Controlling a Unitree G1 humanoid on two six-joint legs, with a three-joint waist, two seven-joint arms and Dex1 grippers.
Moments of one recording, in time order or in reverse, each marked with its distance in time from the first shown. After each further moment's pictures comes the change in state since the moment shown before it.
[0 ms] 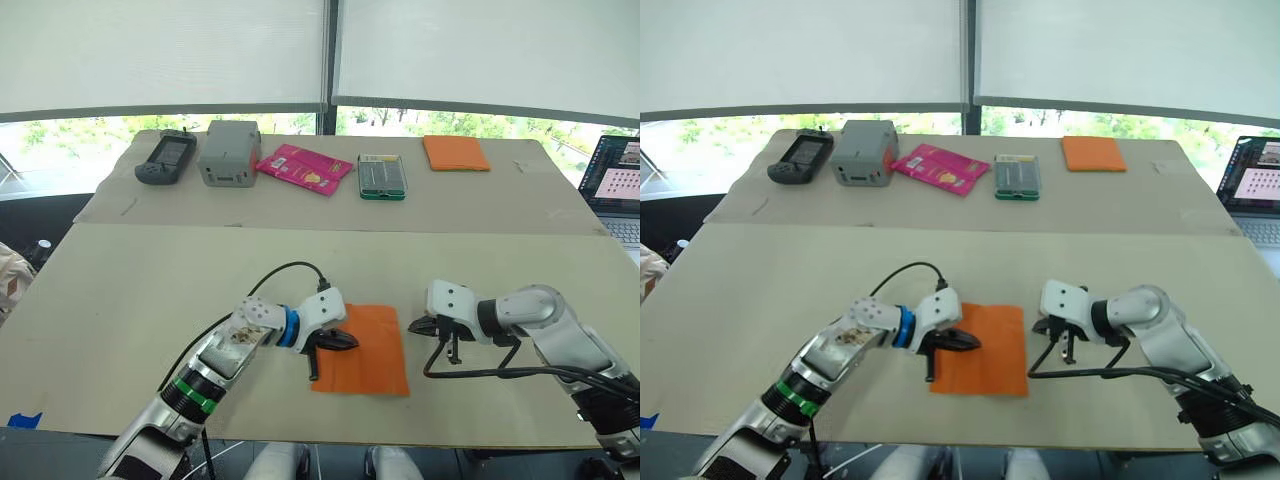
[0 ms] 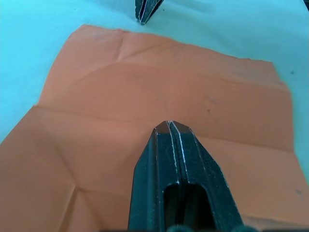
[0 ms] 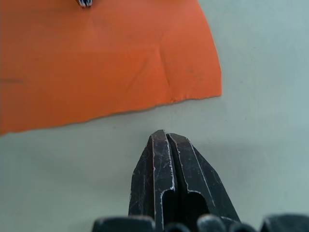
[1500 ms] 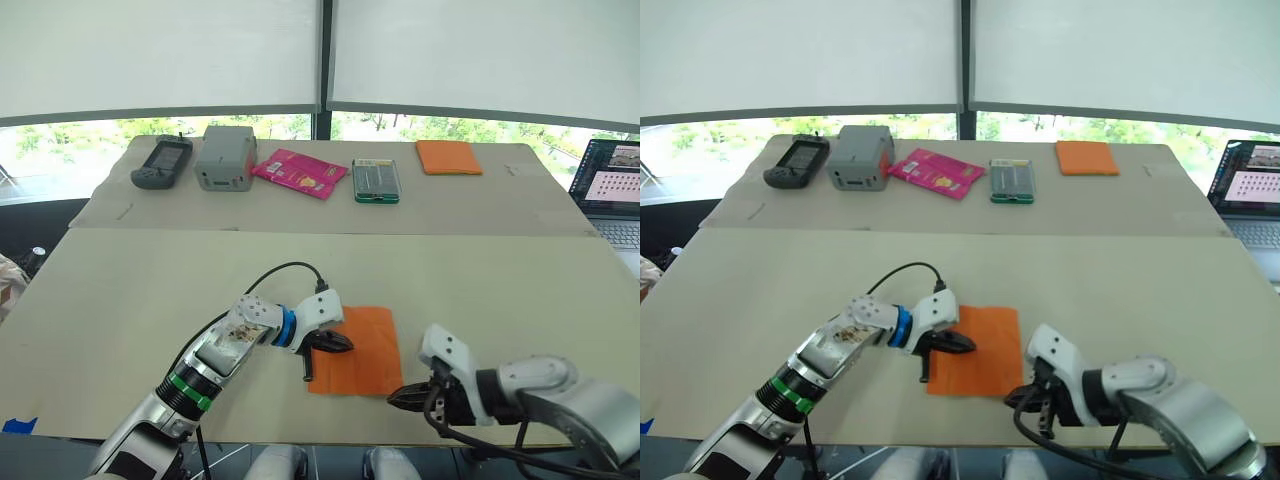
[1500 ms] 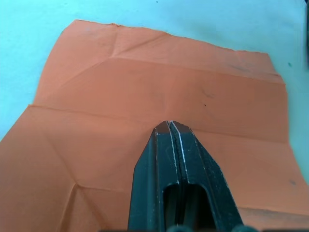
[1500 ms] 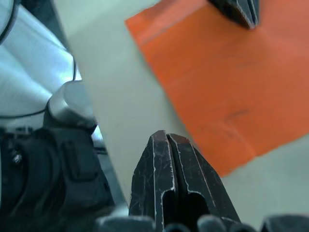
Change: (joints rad) left arm -0.008 0.043 -0.010 -0.008 -0.015 0.027 -0.037; right arm 0.364 0.033 -0.160 -0.616 0.492 0.761 -0.284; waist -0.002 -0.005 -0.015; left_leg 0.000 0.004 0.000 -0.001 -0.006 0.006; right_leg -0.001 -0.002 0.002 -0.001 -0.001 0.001
